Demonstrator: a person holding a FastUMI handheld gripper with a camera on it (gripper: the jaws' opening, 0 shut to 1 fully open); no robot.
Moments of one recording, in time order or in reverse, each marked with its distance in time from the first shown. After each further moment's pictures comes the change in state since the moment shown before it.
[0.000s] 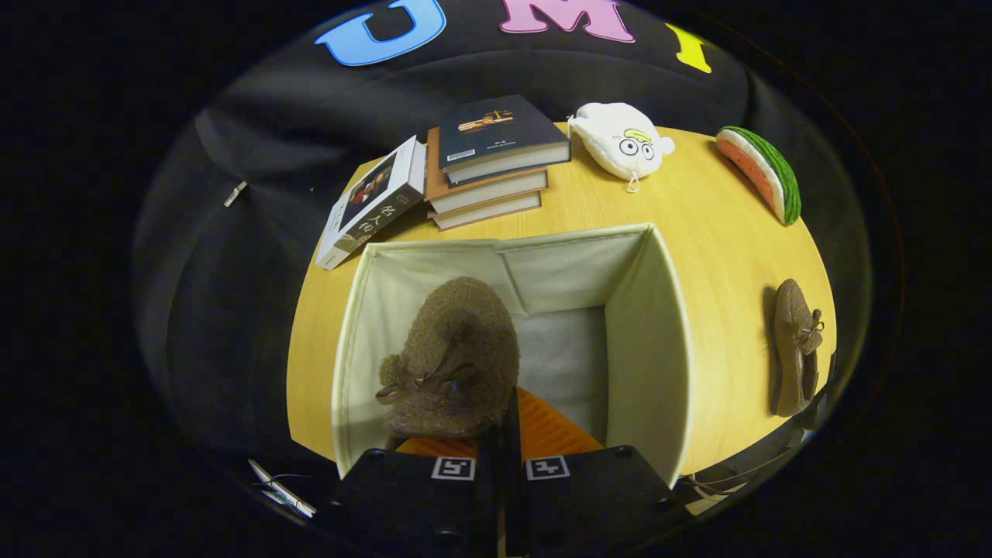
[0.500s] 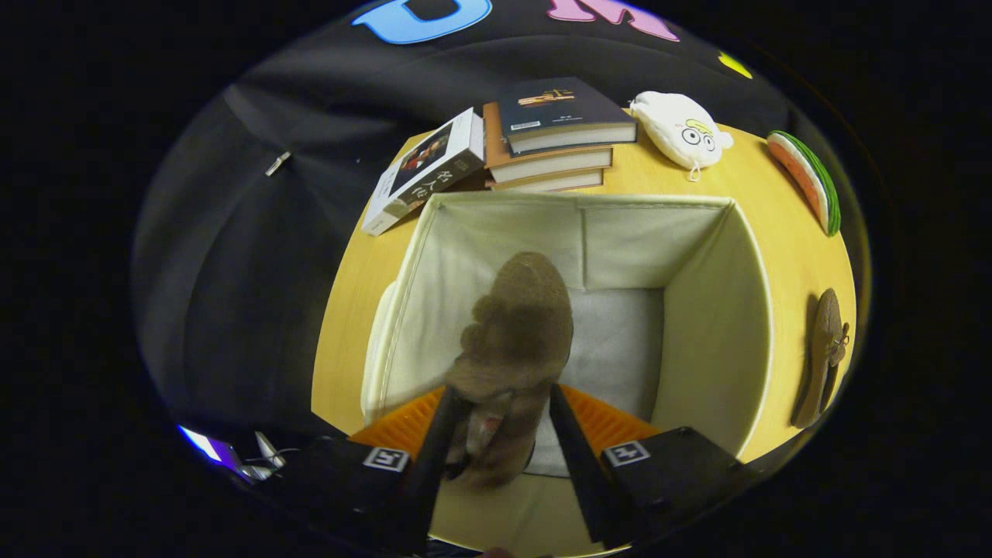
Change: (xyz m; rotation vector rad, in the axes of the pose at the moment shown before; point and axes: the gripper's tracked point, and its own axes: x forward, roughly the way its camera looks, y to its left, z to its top) arm 0.001 0.030 -0.021 -0.111 0.054 0.152
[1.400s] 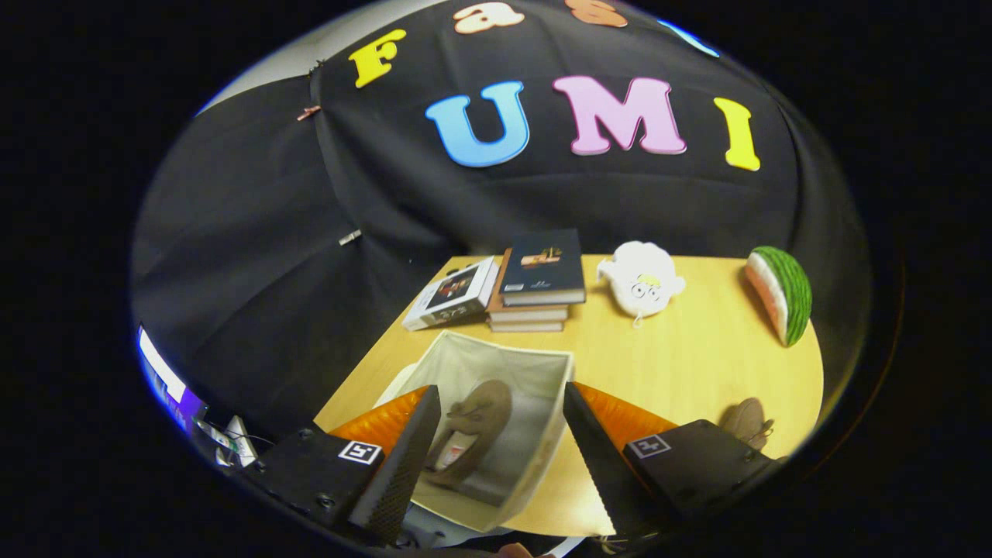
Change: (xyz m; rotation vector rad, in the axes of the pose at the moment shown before) arm -0.193 -0.115 0.074 -0.228 -0.555 0.038
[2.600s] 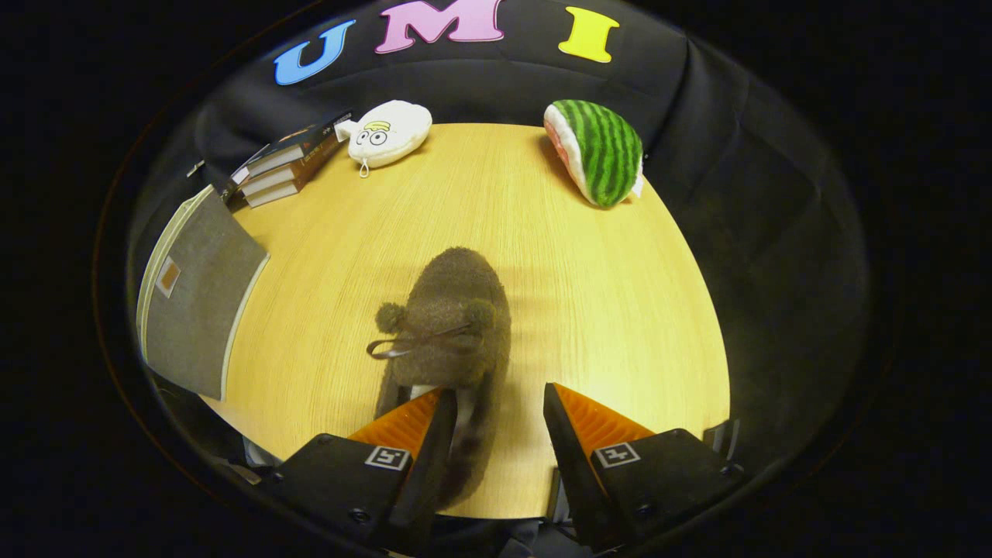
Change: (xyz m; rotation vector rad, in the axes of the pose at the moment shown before) arm -0.030 -0.333 -0.216 0.063 0.423 -0.425
